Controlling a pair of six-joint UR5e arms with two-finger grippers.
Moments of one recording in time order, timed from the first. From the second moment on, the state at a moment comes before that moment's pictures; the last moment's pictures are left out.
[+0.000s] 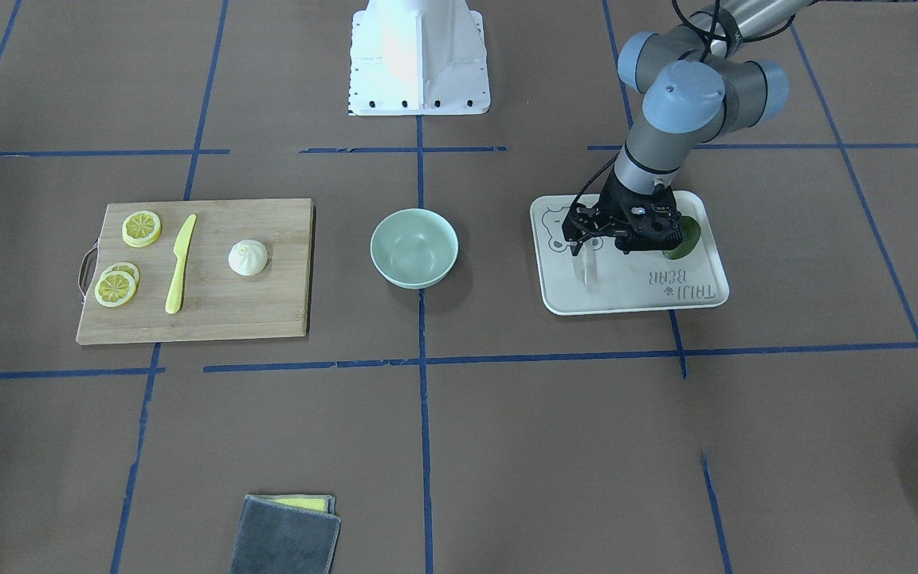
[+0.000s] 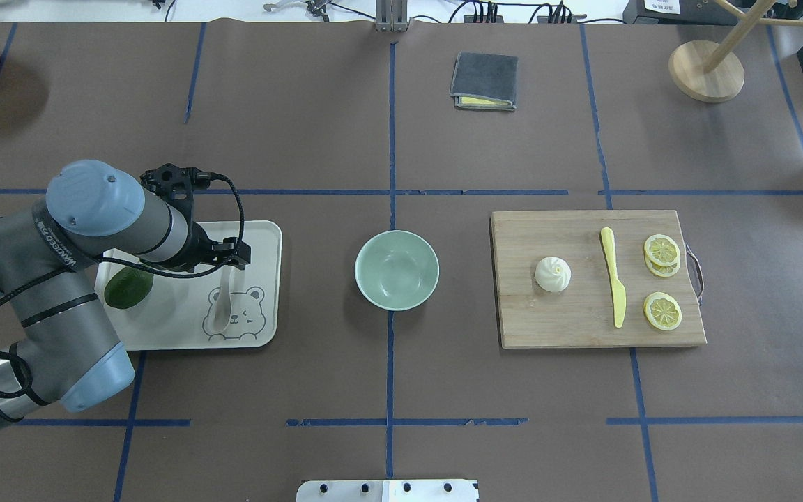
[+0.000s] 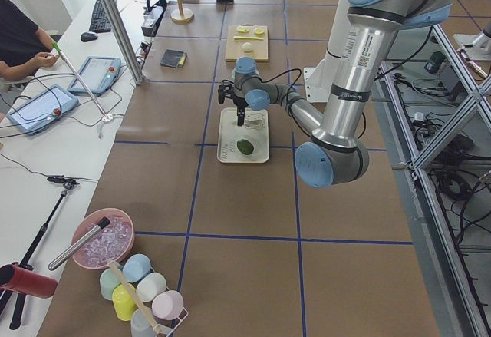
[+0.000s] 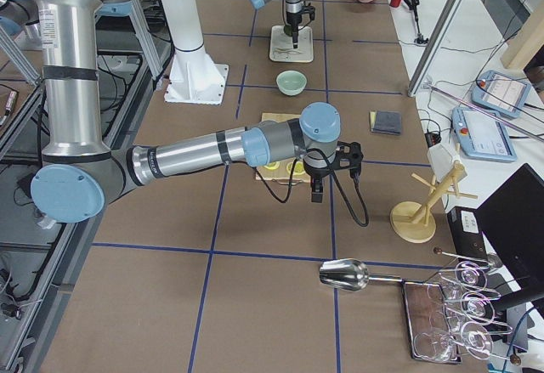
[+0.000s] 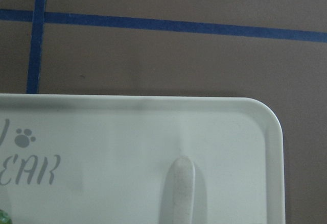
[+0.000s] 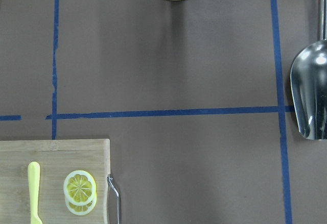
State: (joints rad) left arm -0.62 -1.89 -1.76 -1.88 -1.92 -1.19; right arm 1.48 -1.57 1.85 -1.55 2.48 0.34
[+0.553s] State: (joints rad) left arm -0.58 -1.90 -1.72 -1.88 -1.92 -1.19; right arm 1.44 -1.55 1.89 -1.55 2.48 0.44
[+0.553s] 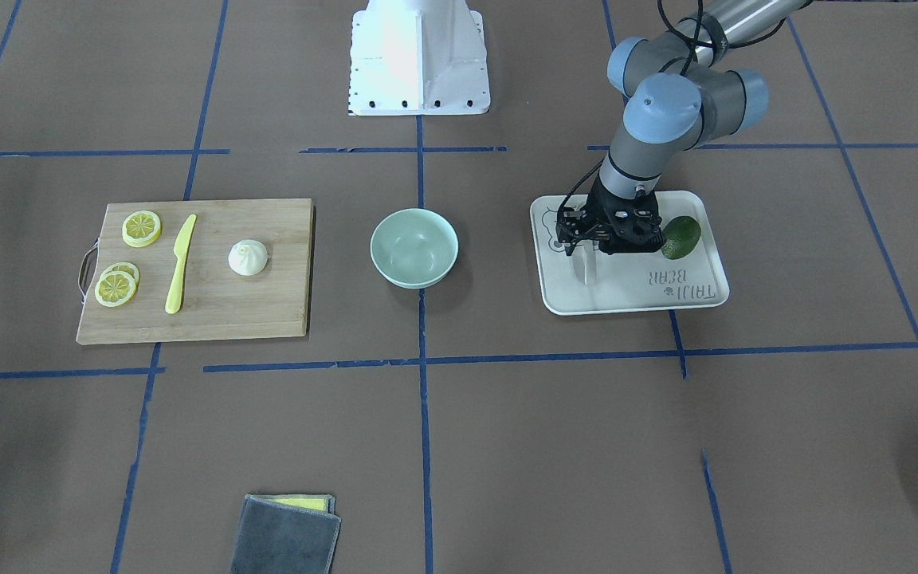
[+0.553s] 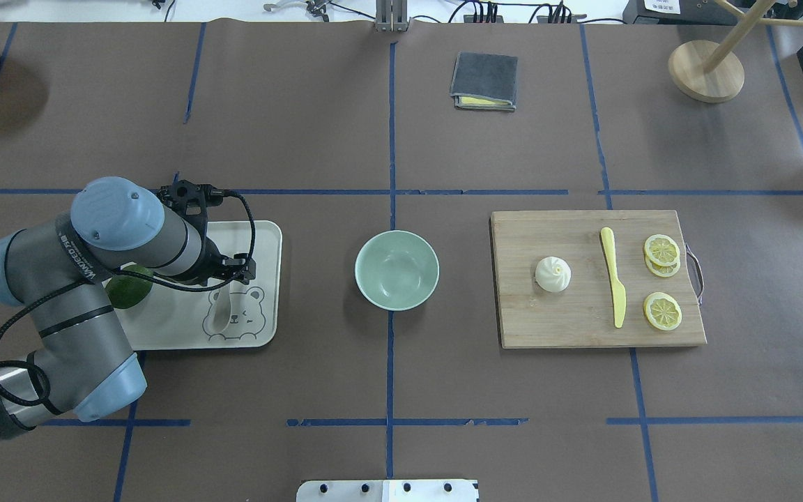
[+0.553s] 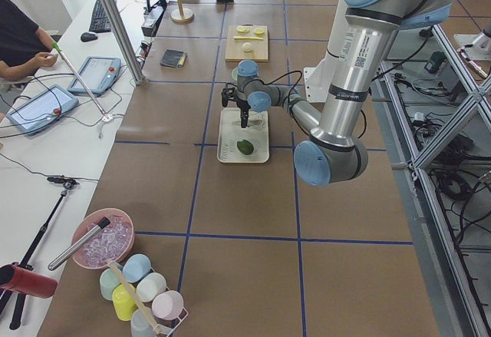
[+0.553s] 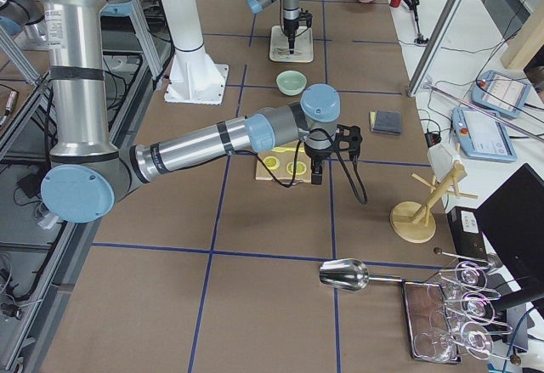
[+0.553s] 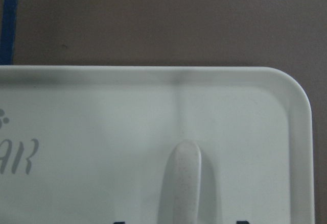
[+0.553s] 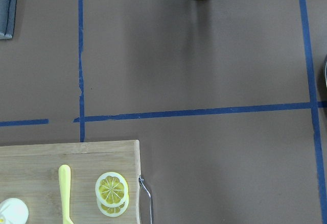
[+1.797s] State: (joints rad) left arm -0.60 -1.90 -1.78 -1.87 -1.92 -1.19; right arm 1.37 -1.54 1.91 -1.51 2.47 0.54
